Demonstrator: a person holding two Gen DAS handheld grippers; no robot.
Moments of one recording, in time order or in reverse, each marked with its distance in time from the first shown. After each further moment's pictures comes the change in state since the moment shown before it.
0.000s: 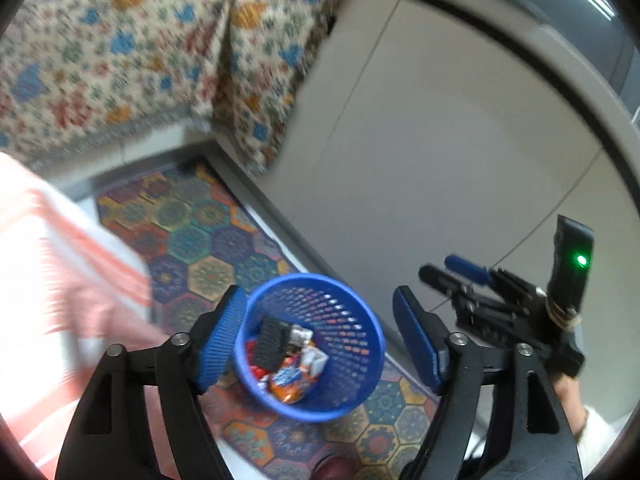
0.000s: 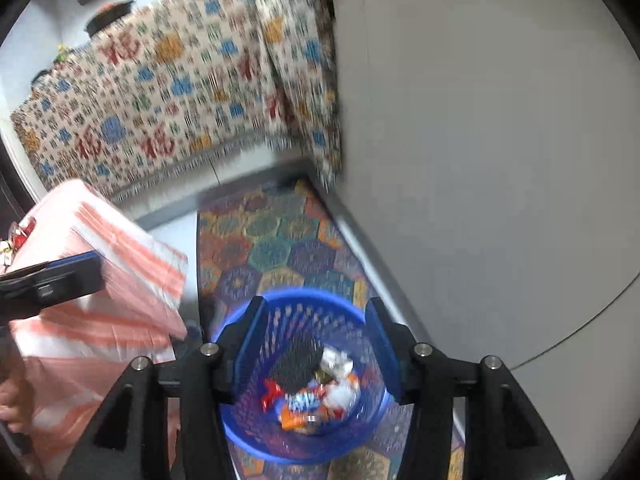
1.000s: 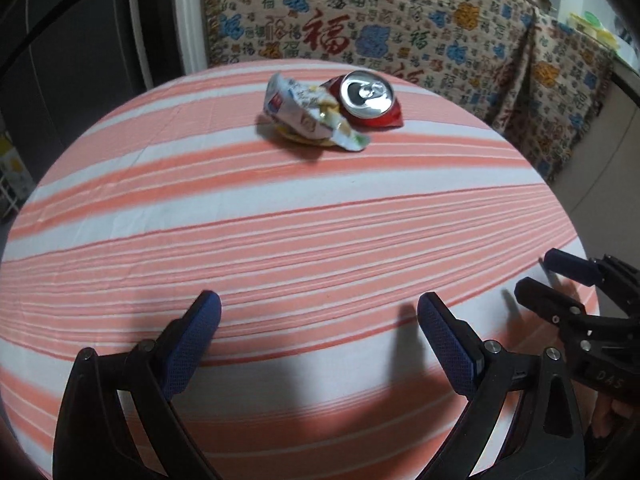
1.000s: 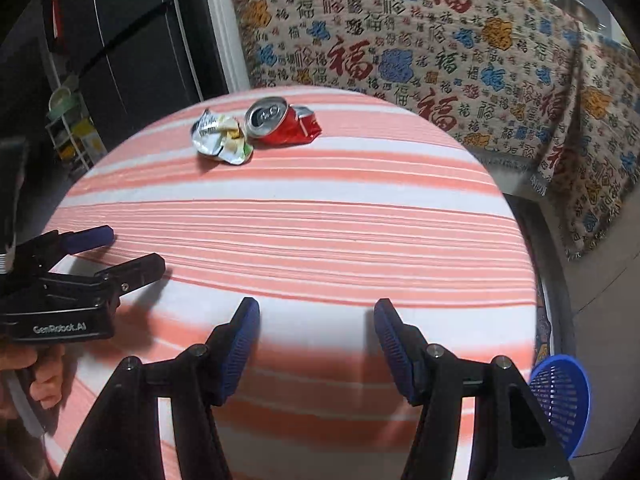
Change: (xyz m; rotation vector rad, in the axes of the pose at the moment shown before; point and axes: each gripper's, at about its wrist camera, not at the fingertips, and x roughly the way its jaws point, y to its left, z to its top) left arm -0.217 0.280 -0.146 -0.343 -0.033 0.661; right arm -0.024 0.452 -0.044 -0.476 0.135 0.374
